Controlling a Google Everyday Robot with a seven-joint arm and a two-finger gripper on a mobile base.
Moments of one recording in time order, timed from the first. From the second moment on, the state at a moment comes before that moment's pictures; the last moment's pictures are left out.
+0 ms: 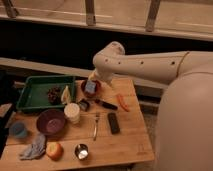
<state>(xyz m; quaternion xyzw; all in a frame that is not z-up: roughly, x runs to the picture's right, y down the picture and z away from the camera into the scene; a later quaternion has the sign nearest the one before) -0.022 -0.050 0.783 -0.15 0.07 0.80 0.58</state>
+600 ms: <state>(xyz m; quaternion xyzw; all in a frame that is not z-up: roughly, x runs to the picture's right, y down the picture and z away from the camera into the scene) -0.095 -0.080 0.812 -0.20 -0.03 0.76 0.62</state>
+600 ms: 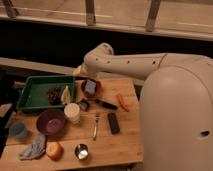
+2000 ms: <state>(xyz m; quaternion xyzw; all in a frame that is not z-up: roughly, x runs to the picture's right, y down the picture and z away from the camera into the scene) -0.083 -0.070 0.925 -0.21 0.01 0.77 0.60</state>
